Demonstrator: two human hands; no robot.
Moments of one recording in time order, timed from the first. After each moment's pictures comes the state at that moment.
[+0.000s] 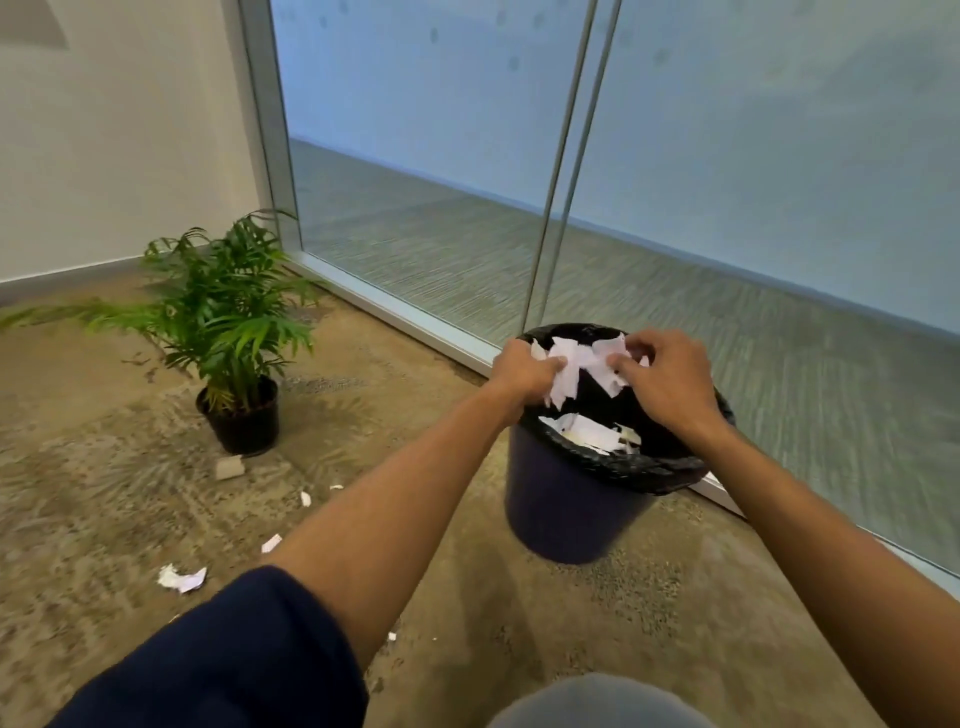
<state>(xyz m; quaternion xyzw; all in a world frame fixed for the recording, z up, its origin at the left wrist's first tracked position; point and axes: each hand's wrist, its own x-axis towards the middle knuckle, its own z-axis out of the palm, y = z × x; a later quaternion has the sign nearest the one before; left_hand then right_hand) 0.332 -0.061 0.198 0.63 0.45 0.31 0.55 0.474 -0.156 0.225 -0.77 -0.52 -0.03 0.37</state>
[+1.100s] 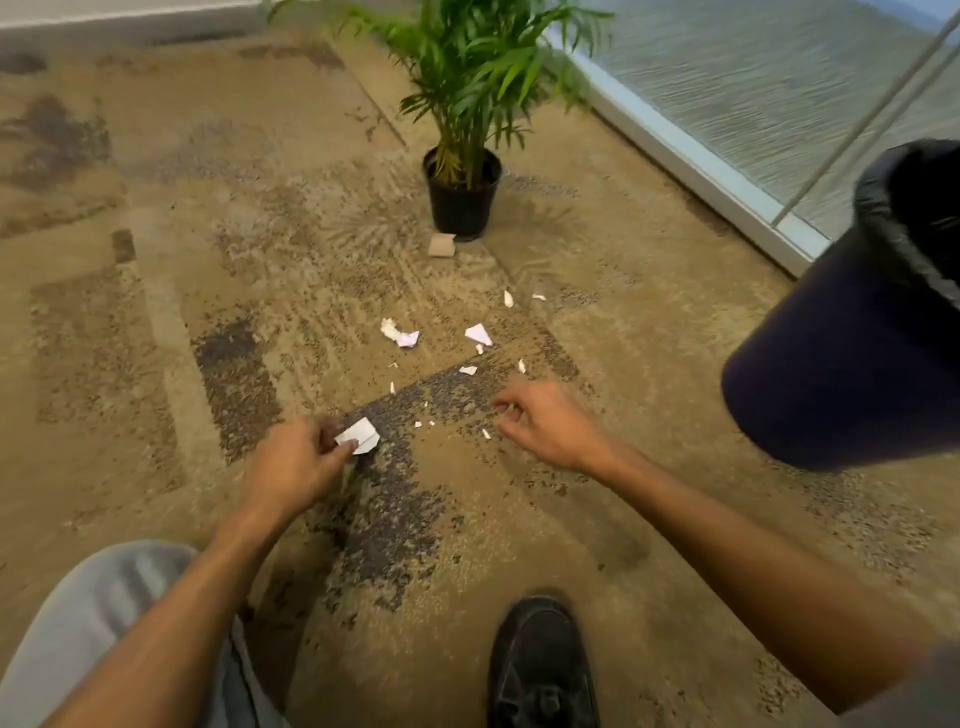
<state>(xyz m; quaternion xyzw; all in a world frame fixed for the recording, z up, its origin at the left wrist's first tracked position) -0.111 -0.203 -0.040 0.61 0.75 0.11 0.23 0.179 -0.139 -0.033 -0.52 -0.82 0.24 0.06</state>
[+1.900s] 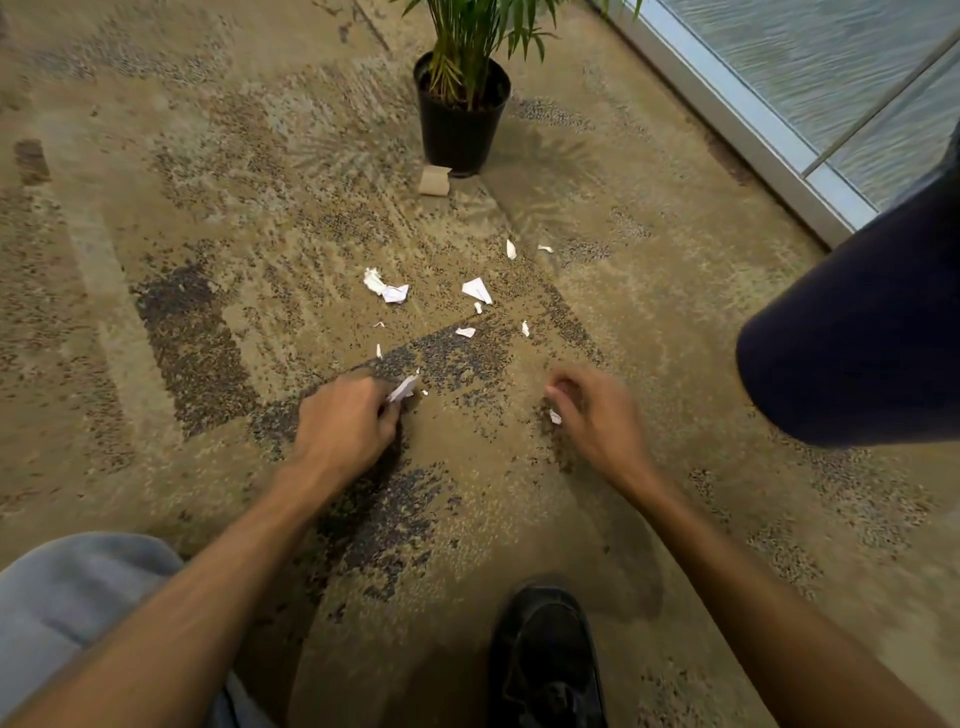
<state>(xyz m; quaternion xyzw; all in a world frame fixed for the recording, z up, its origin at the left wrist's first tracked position) -0.062 -0.172 -0.071 0.70 0.68 0.07 0.18 0.211 -0.160 -0.064 -0.65 -0.70 0.23 0.19</state>
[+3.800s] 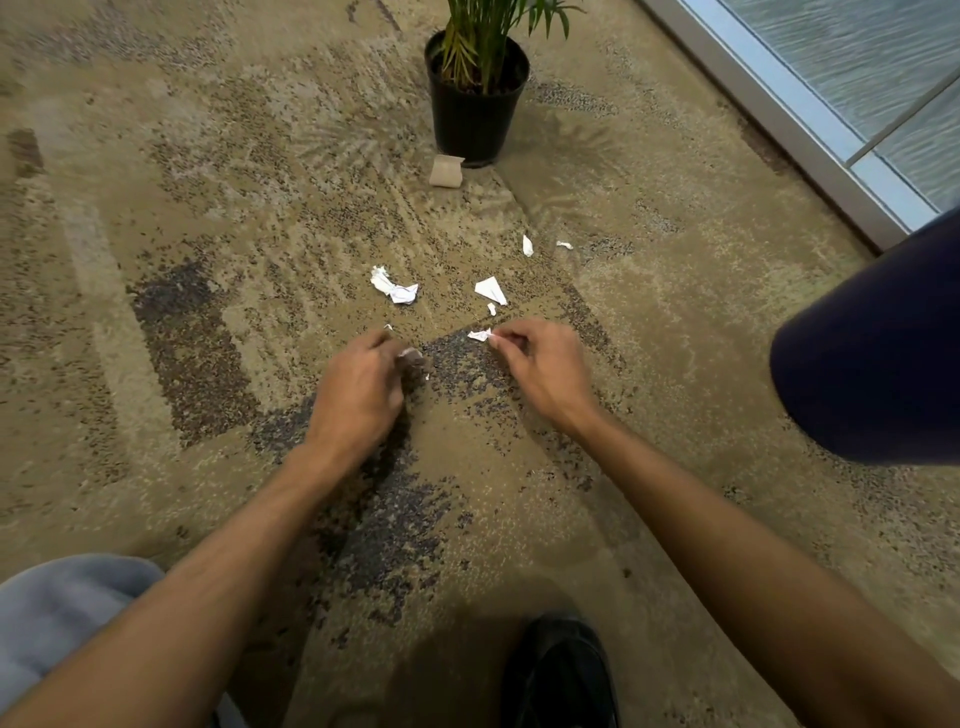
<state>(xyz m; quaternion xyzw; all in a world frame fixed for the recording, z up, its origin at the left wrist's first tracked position) -0.058 -0.139 -0.075 0.70 0.66 0.19 0.18 0.149 -0.089 -0.087 -0.63 -0.71 0.25 0.20</state>
